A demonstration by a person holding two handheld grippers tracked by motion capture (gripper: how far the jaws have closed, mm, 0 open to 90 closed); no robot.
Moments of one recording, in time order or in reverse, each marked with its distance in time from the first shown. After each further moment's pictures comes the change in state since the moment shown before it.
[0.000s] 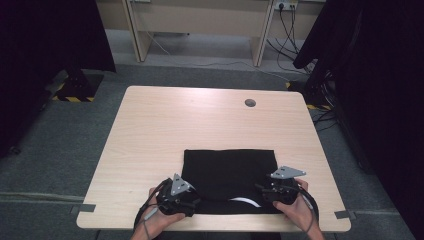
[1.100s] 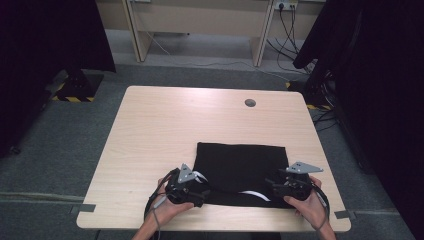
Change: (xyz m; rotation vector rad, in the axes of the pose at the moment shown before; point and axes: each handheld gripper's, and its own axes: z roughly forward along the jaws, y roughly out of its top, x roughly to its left) left arm 0.004 0.021 0.010 -0.052 -0.048 -0.040; right arm -0.031 -0.007 -0.013 -0.070 0.004 0.103
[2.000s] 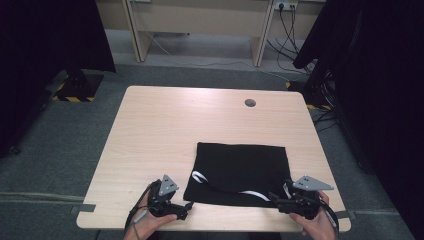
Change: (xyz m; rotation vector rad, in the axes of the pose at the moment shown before) left arm 0.009 -0.042 -0.032 0.034 0.059 -0.031; right arm 0.026 -0.022 -0.037 -0.037 -0.019 -0.011
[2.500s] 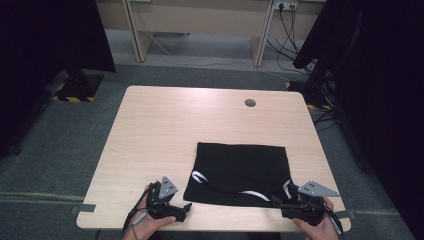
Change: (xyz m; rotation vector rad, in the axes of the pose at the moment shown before) left arm -0.002 -0.002 -0.001 0.013 0.024 0.022; right arm 0.000 -0.011 -0.010 -0.024 -0.006 0.037
